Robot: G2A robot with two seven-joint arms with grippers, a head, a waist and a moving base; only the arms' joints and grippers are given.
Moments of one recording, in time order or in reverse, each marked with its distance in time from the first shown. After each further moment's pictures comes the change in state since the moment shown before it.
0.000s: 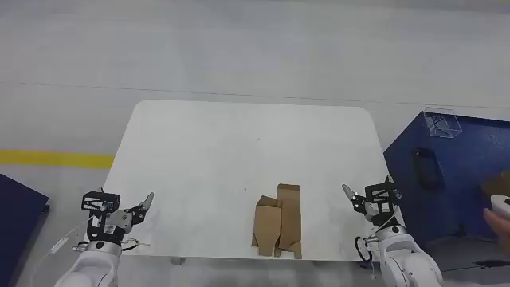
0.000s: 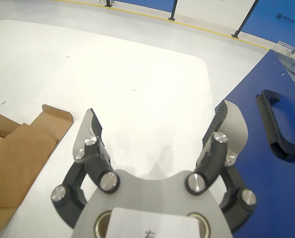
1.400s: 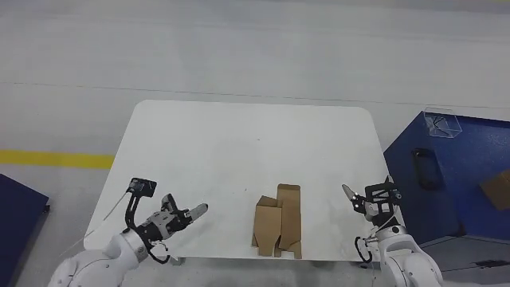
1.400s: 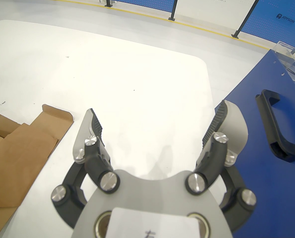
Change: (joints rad) left arm -0.128 0.000 0.087 -0.194 -0.950 -0.139 -0.795; right arm 0.000 0.000 0.000 0.000 0.000 0.000 0.000
